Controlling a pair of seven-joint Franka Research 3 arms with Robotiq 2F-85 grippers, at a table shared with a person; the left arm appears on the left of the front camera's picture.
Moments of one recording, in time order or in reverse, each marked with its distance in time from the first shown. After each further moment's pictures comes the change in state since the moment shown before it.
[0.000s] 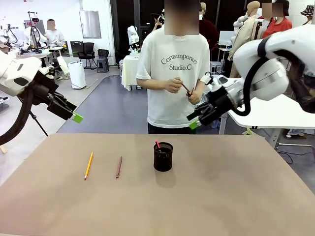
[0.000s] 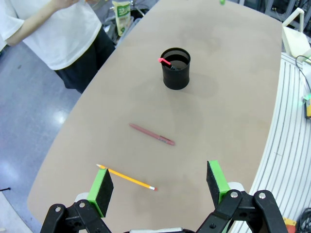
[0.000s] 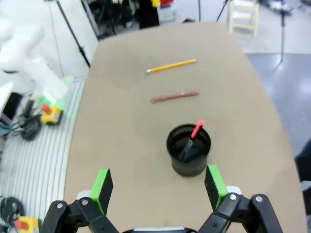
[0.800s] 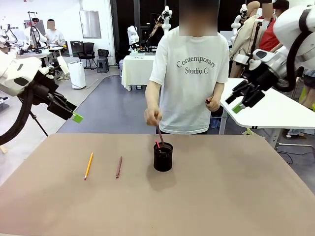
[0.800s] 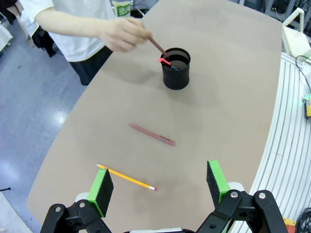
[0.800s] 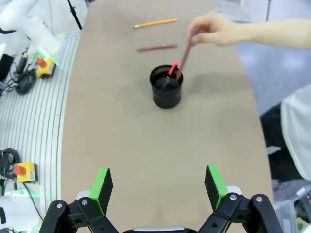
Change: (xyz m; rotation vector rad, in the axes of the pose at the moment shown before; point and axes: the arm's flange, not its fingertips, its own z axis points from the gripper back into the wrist) left arm 0.000 0.000 0.000 0.000 0.000 0.000; right arm -0.006 0.009 0.142 -0.113 0.201 0.051
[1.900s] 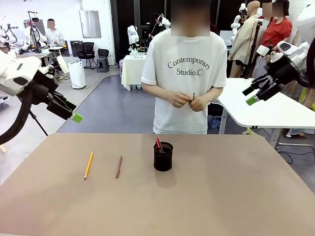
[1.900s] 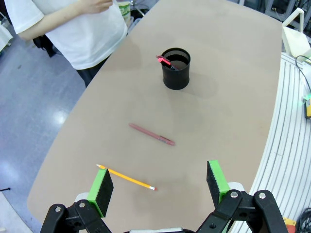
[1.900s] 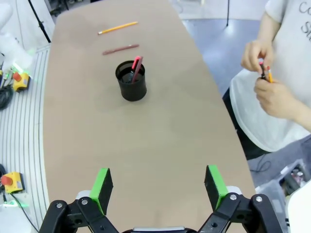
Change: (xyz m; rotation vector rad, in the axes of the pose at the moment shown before) left arm 0.000 0.000 0.000 0.000 0.000 0.000; right arm -0.029 -0.002 0.048 -0.159 -0.041 -0.071
